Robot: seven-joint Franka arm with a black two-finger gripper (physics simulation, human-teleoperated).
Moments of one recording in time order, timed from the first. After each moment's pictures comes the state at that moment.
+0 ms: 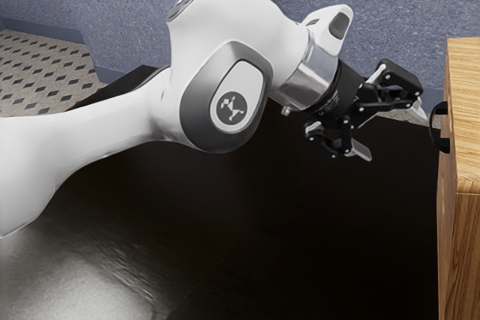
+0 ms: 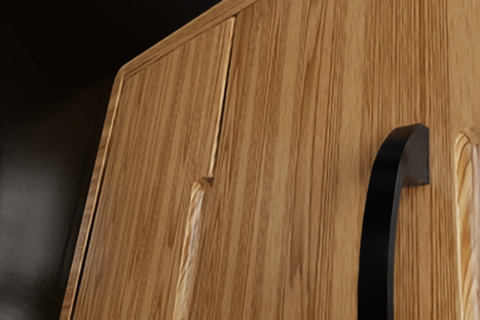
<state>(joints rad) -0.43 0.08 0.08 -1.62 -0.34 2.37 -0.79</state>
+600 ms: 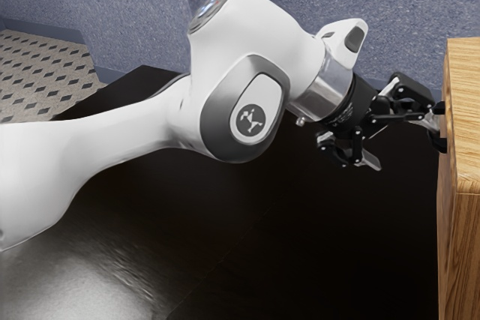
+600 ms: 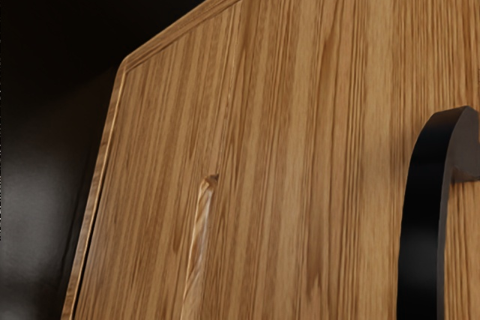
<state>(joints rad) -0.44 0.12 0.08 -1.61 -0.34 2.38 -0.80</state>
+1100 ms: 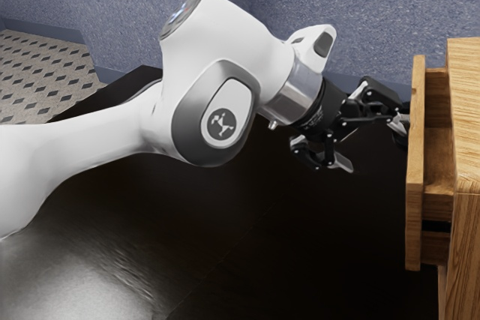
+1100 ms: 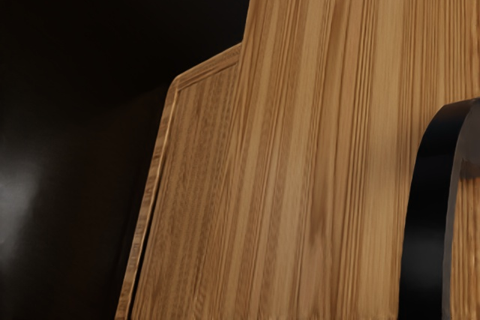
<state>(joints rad) -0.43 0.03 0.11 -1.73 -0.33 2.40 -0.80</state>
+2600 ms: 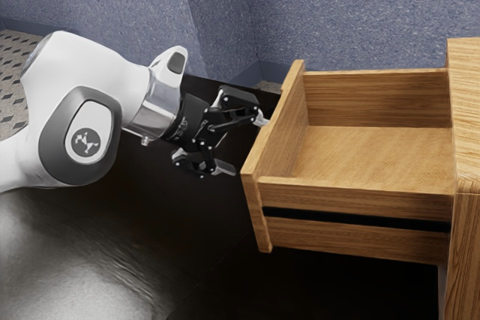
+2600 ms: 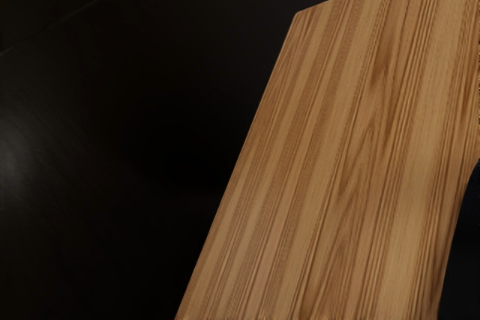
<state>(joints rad) -0.45 -0.35 0.34 -2.16 -0.33 2.51 -0.79</state>
